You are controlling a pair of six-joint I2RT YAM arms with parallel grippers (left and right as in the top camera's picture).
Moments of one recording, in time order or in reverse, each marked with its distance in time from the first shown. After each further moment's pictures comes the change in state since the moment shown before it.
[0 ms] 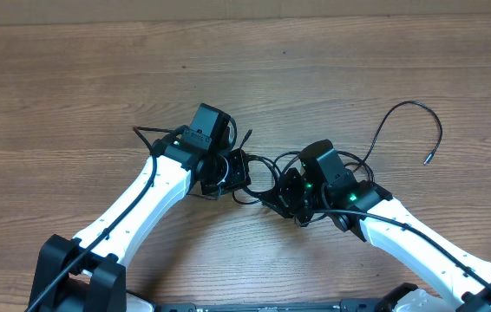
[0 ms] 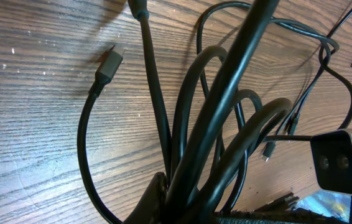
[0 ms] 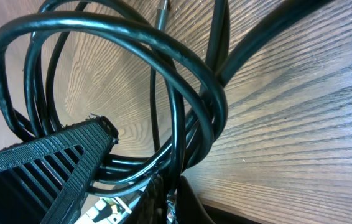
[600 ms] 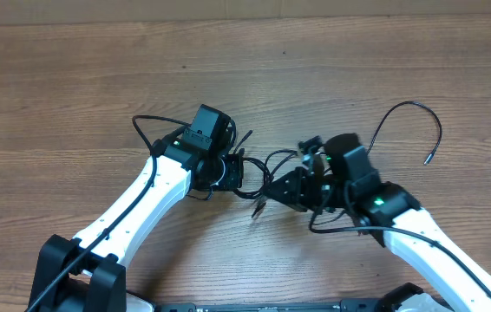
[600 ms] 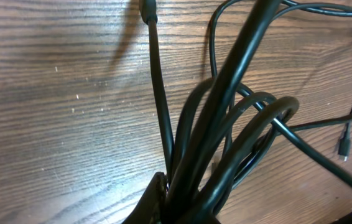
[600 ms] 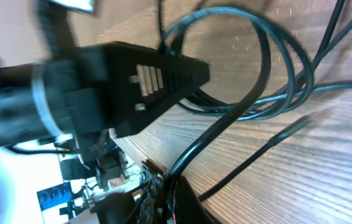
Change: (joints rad) left arm 0.000 0.000 0.000 -0.026 -0.155 0.277; right arm -0.108 -0.157 0.000 -0.004 -0.191 -0.548
